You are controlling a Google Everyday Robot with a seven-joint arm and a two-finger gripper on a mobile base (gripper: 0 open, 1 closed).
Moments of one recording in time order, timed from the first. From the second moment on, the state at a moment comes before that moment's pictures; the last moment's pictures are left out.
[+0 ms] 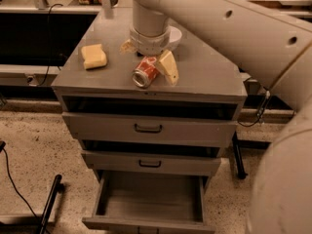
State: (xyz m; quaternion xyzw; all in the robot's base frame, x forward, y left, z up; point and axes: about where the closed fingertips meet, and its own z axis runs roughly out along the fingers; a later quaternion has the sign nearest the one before) arm 0.635 0.011 0.878 -0.94 0.32 -0.12 0.09
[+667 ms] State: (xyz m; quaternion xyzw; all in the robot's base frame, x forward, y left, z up) arm 0.654 0.026 0.846 -0.95 0.29 -0.14 0.03
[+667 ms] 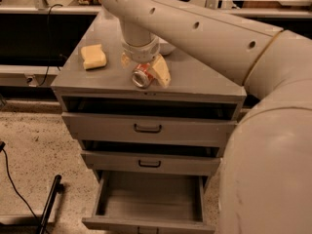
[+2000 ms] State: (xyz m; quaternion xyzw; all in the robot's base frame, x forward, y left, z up) arm 0.609 -0.002 0.910 -0.90 0.39 -0.01 0.17
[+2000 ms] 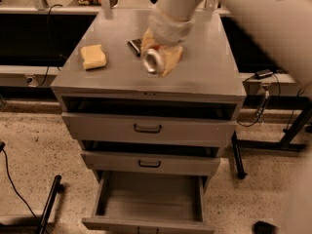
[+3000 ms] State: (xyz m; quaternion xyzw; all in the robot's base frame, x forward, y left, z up) arm 0.509 -0.015 0.900 -0.89 0.41 0.08 0.19
